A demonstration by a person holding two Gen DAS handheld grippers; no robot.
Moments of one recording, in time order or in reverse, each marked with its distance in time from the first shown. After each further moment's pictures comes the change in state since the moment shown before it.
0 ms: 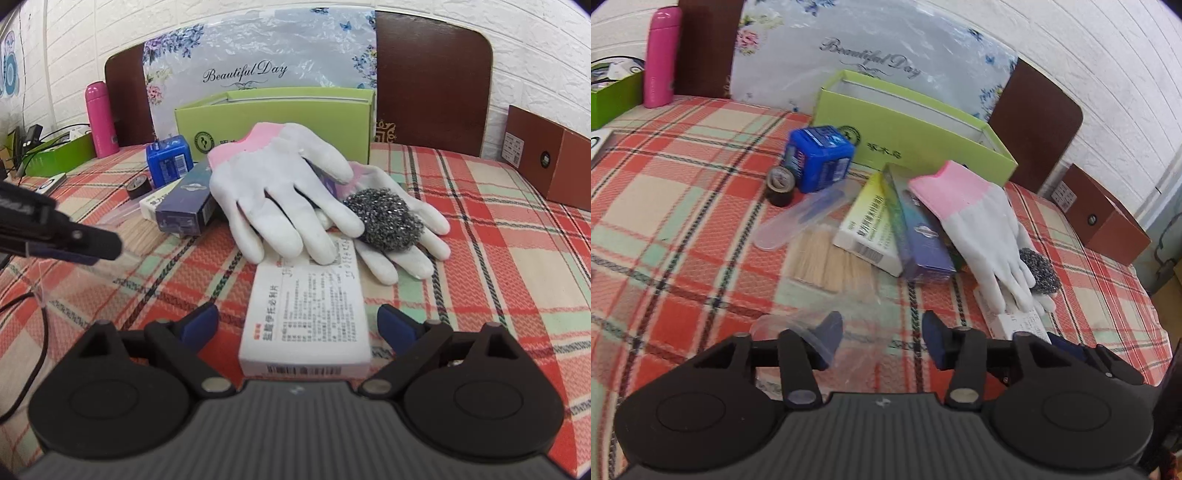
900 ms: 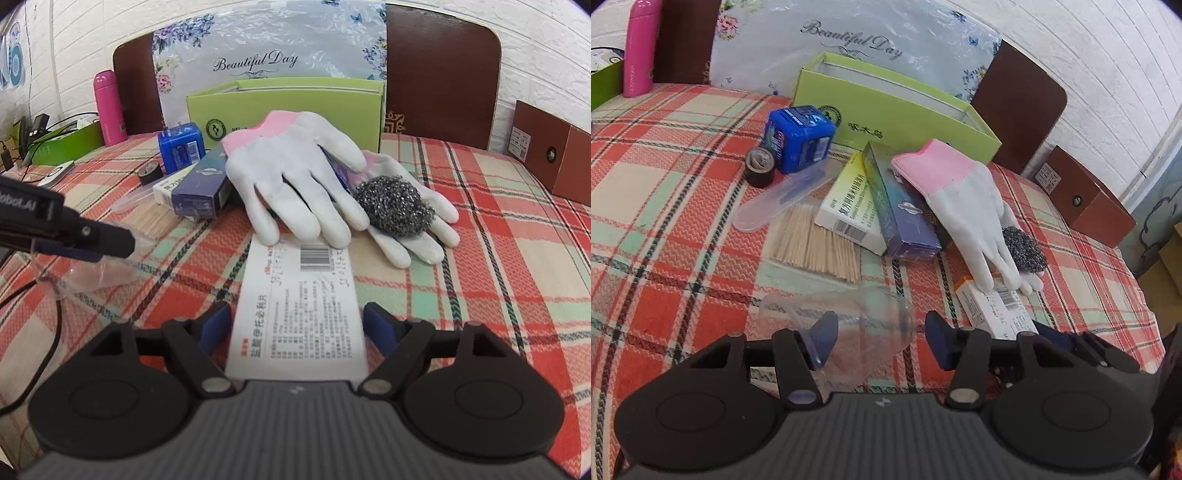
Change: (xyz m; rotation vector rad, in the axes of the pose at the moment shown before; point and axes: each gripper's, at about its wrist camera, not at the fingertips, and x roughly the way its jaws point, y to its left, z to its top) left arm 0.012 0.000 -0.005 0.027 0.066 -0.080; right arm -0.008 0.008 -0.006 -0.014 0.021 0.018
